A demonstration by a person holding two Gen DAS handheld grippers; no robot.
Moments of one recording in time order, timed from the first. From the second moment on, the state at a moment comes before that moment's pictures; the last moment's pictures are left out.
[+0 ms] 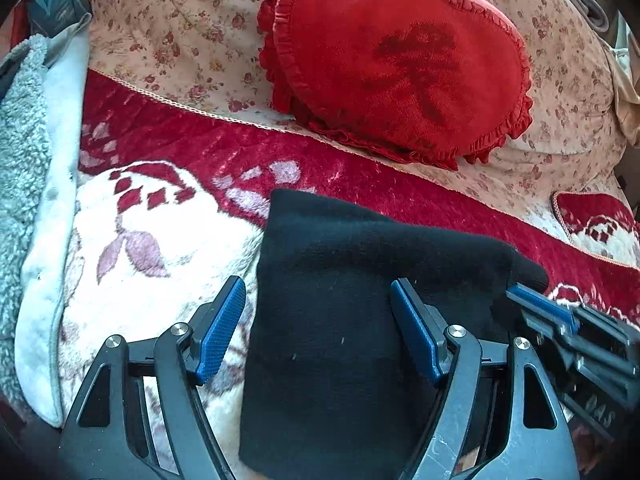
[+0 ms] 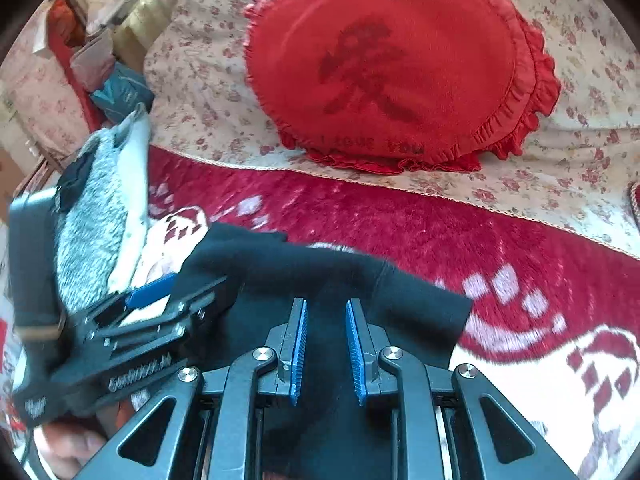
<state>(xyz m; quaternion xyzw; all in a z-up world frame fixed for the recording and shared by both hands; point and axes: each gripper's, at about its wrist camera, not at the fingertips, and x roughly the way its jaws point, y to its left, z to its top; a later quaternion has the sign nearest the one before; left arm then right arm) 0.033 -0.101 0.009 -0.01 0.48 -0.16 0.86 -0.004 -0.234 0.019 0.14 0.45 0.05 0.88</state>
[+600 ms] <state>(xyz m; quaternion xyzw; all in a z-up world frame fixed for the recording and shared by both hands) -0.017 -0.094 -0.001 0.00 0.49 -0.16 0.85 -0.063 -0.221 0.004 0.11 0.48 0.05 0.87</state>
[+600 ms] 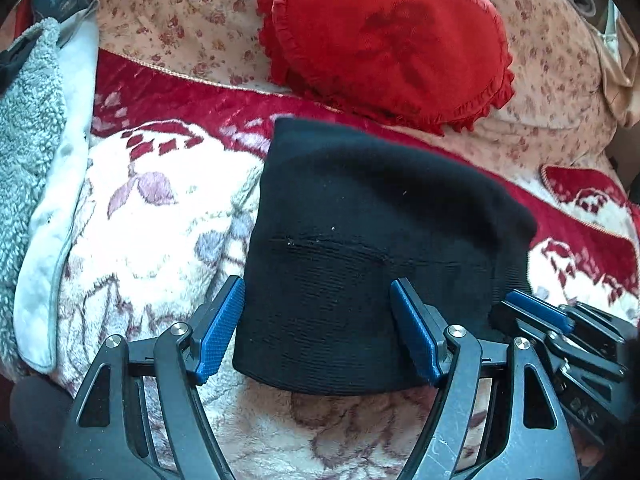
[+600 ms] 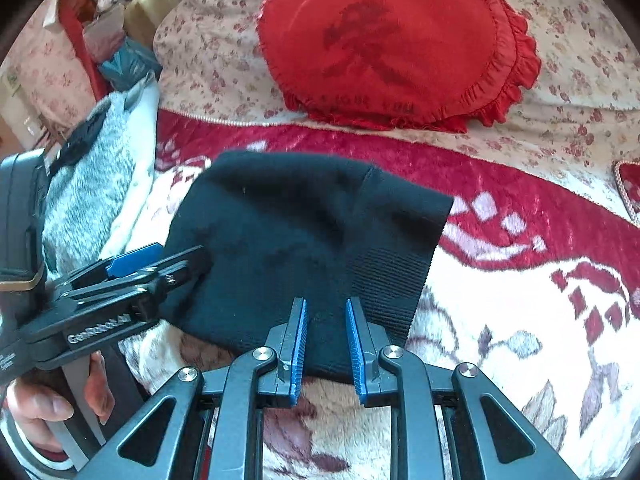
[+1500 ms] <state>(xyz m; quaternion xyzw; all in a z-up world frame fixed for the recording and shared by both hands) -0.023 -0.080 0.017 0.00 0.47 -0.13 0.87 -0.058 -0.225 0.021 0.13 0.46 0.02 0.88</state>
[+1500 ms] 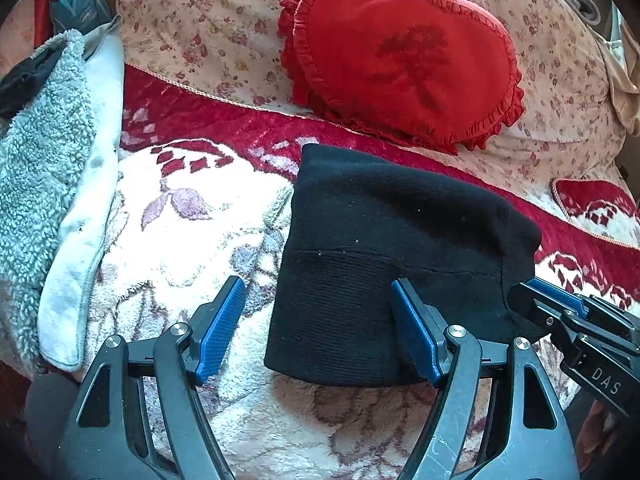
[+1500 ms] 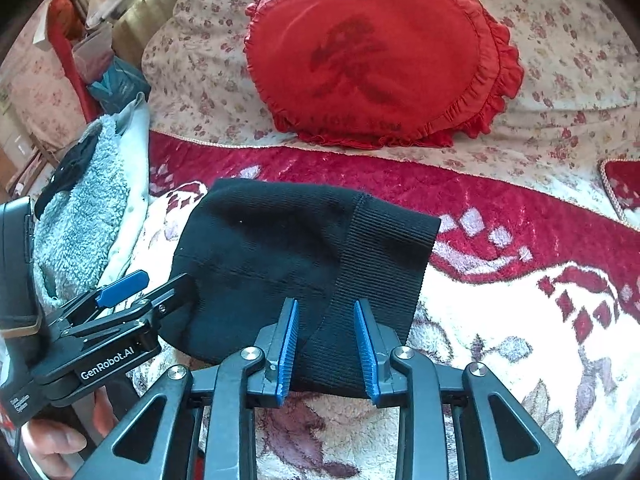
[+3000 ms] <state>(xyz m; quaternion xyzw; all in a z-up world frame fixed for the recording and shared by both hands) -0.025 -0.080 0.016 -0.01 0.47 -0.13 0.87 -0.054 -0.234 0.020 0.13 0.46 0.01 0.88</state>
